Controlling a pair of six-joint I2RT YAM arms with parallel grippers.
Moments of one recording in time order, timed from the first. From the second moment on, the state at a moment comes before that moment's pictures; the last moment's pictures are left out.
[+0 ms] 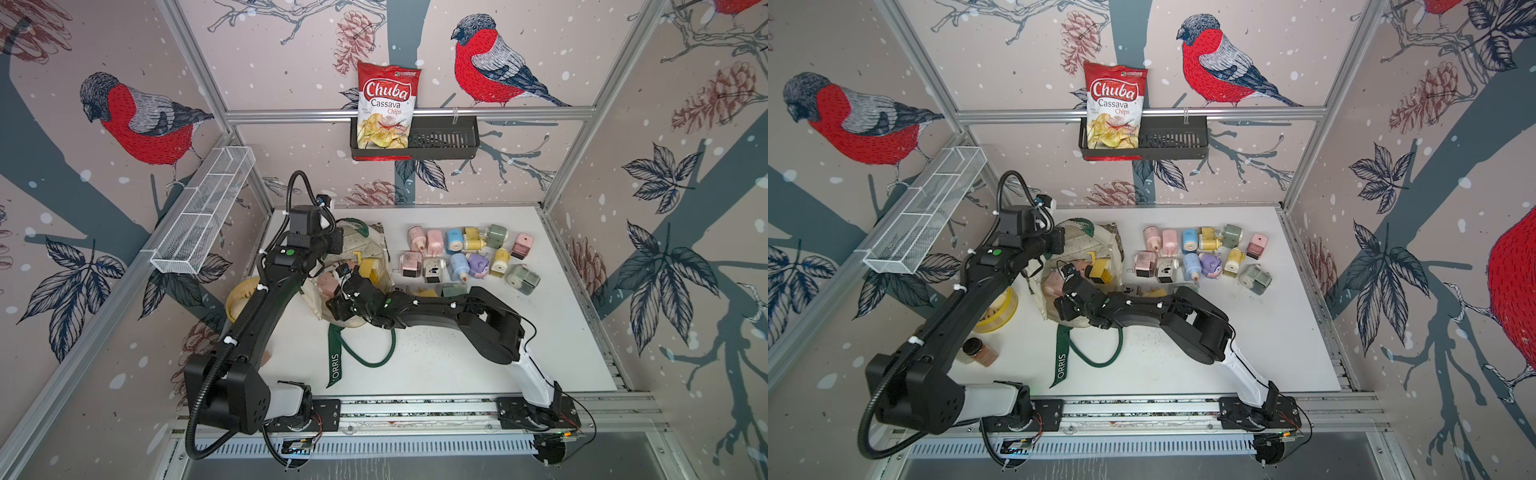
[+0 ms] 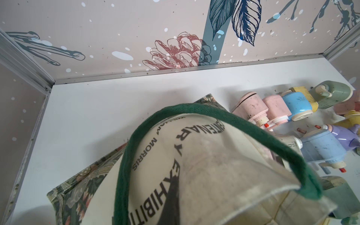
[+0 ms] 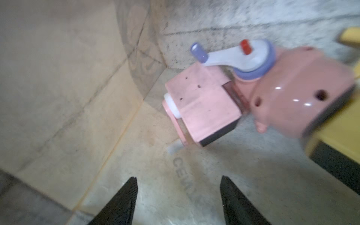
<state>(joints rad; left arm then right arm) -0.18 1.31 1.15 -0.42 0.08 -0.03 1.14 2.19 1.51 0.12 0.08 0.44</state>
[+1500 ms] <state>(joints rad) -0.07 1.24 1.05 -0.33 0.26 -0.08 1.05 2.56 2.00 0.02 -0.06 0.16</state>
